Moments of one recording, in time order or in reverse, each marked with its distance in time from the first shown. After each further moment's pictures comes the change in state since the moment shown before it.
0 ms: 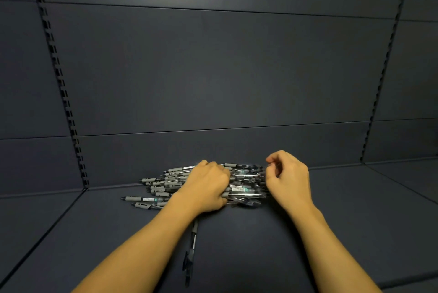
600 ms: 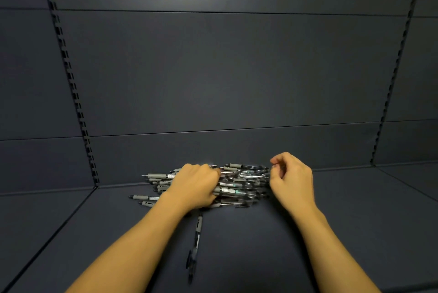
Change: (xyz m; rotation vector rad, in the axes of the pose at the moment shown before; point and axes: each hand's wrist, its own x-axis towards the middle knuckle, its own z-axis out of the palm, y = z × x) left_hand -0.019 -0.020 -0.010 0.072 -0.096 -0.111; right_hand 0.000 -0.002 0.000 0.038 -0.018 0.063
